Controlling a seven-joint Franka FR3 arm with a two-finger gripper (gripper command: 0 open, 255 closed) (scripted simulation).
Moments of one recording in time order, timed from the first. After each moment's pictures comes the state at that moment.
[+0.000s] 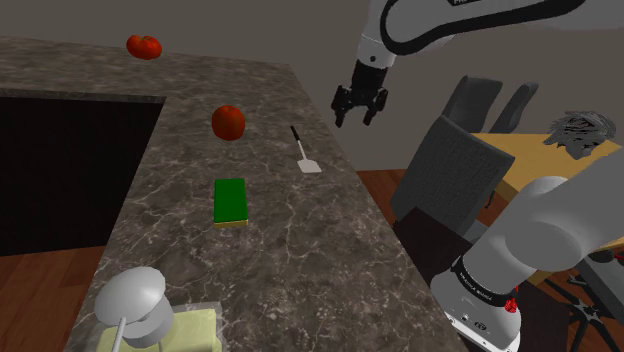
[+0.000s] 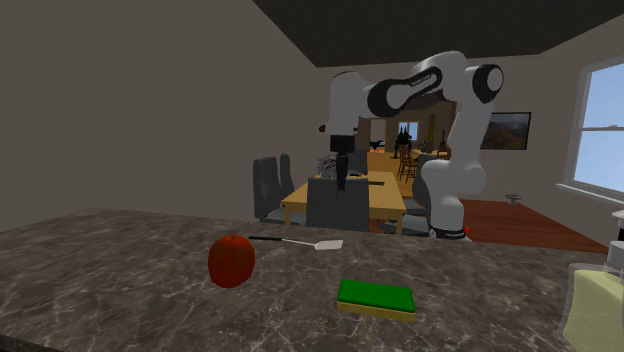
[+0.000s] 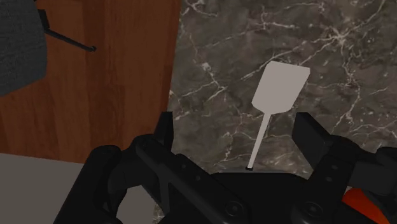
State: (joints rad) arm 0.00 -0.34 0.08 -2.31 0.03 2.01 0.39
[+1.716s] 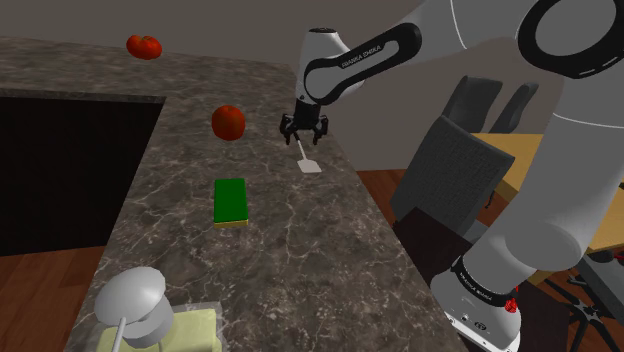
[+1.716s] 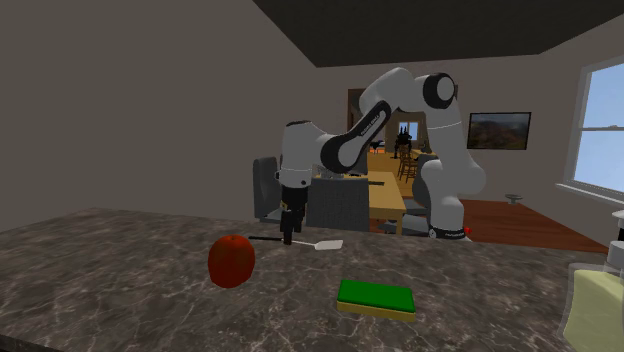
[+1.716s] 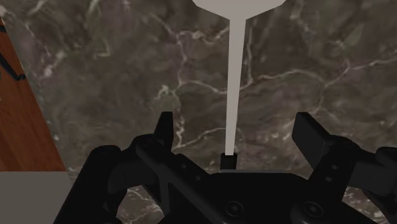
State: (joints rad) arm 0.01 0.26 0.11 -1.99 -0.09 2.30 0.69
